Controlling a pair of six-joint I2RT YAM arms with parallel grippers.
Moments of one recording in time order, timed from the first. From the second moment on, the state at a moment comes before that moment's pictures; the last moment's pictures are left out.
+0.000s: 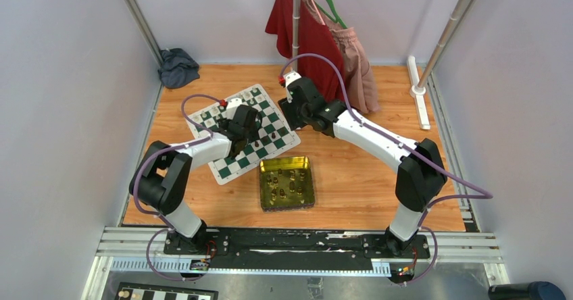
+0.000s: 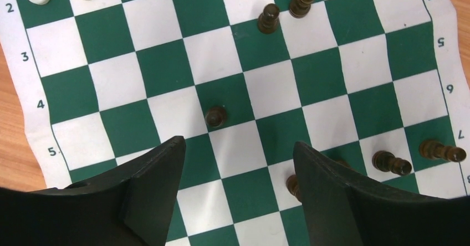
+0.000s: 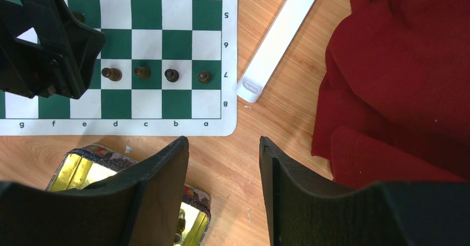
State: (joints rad) left arm -0.46 1.61 0.86 -0.08 -0.53 -0.56; right arm 0.77 1.73 1.49 -0.46 0.21 0.06
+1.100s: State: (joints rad) left arm -0.40 1.64 0.87 -0.03 -0.49 -0.57; right arm 0.77 1.73 1.49 -0.46 0.21 0.04
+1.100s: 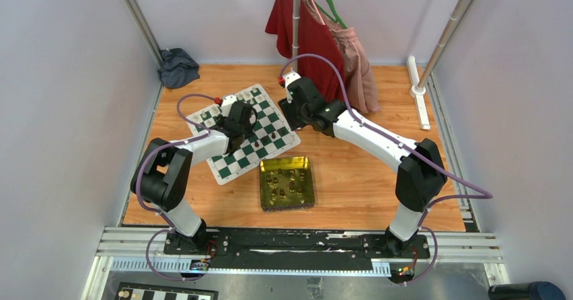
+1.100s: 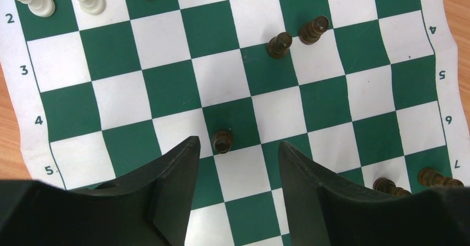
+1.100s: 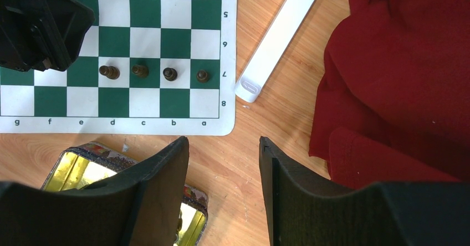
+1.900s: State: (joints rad) left arm -0.39 1.64 0.86 -0.03 -0.49 -0.60; right arm 0.77 1.73 1.49 -0.46 0.21 0.04
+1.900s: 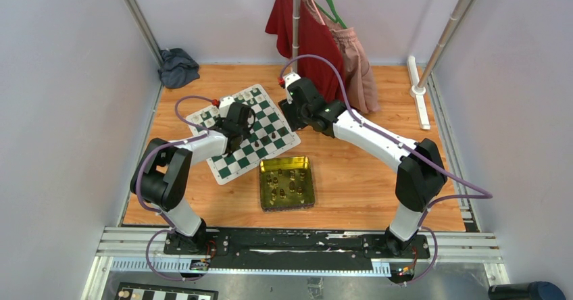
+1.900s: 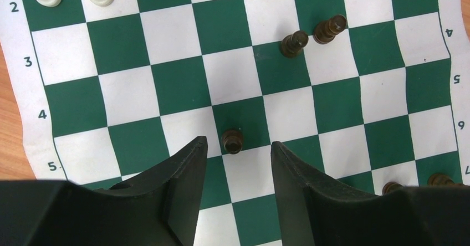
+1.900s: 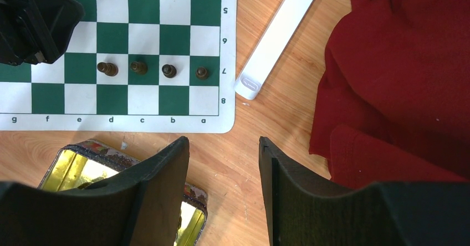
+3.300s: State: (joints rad) left arm -0.37 1.66 0.85 -0.03 -0.45 -0.60; right arm 0.77 1.71 1.47 -0.48 0.21 0.04
